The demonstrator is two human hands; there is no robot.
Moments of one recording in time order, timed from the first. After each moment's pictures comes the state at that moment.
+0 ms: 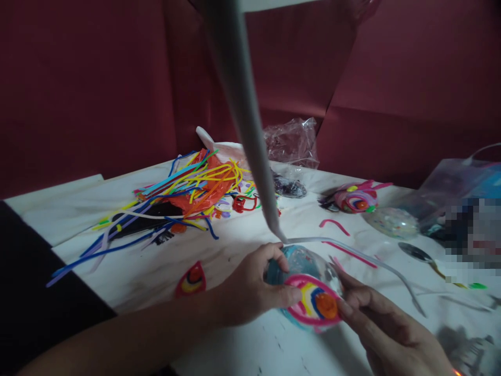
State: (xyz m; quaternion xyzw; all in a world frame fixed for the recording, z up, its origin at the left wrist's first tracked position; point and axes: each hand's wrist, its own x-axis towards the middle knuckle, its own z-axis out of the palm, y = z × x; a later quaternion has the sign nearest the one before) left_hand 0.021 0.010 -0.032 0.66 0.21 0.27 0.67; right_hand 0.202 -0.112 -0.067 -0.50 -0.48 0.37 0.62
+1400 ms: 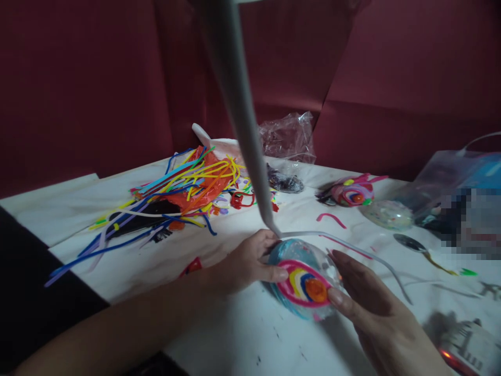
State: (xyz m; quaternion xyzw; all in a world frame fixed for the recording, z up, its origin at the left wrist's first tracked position) left_hand 0.027 0.032 -0.040 0.56 0.13 0.26 0.77; right_hand 0.196 -0.106 -0.060 -0.49 -0.42 0.39 0.66
